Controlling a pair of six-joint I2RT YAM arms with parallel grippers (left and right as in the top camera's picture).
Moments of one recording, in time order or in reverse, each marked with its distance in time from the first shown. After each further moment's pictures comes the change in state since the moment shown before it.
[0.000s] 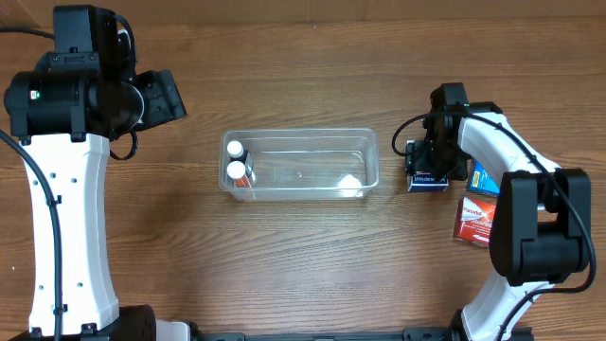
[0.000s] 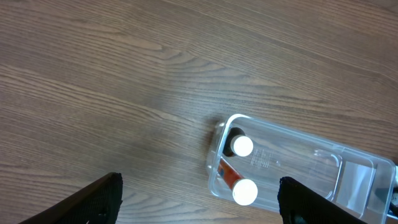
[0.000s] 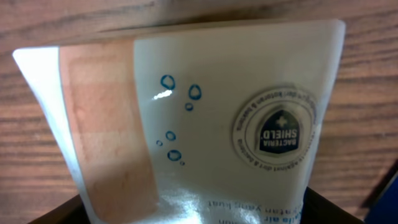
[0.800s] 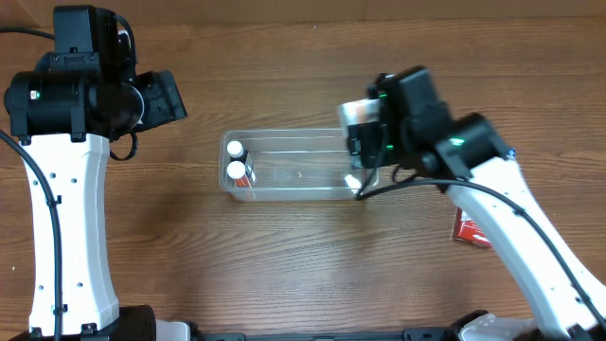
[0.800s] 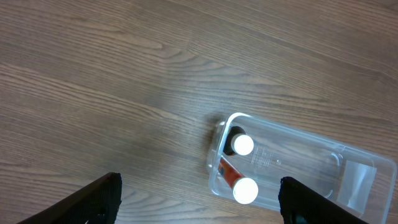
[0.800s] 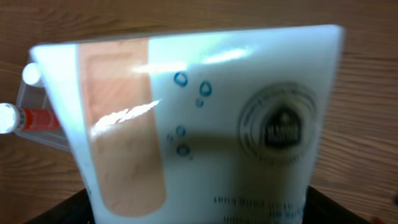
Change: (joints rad) left arm 0.000 0.000 0.000 -0.006 0.000 0.001; right arm 0.437 -0.439 0.196 -0.129 -0.002 0.155
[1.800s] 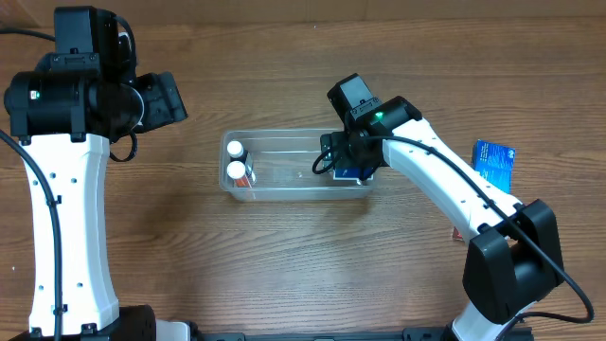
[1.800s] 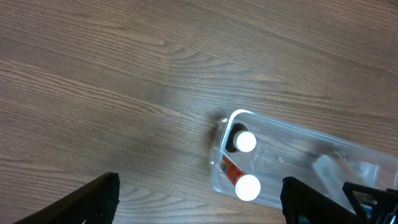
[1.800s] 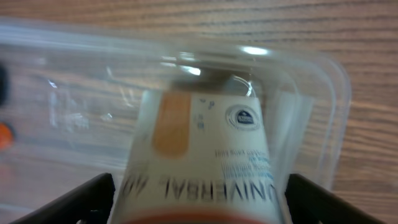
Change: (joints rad) left arm 0.000 0.000 0.000 -0.012 -0.005 0.000; right arm 0.030 0.336 -0.001 0.045 0.043 0.116
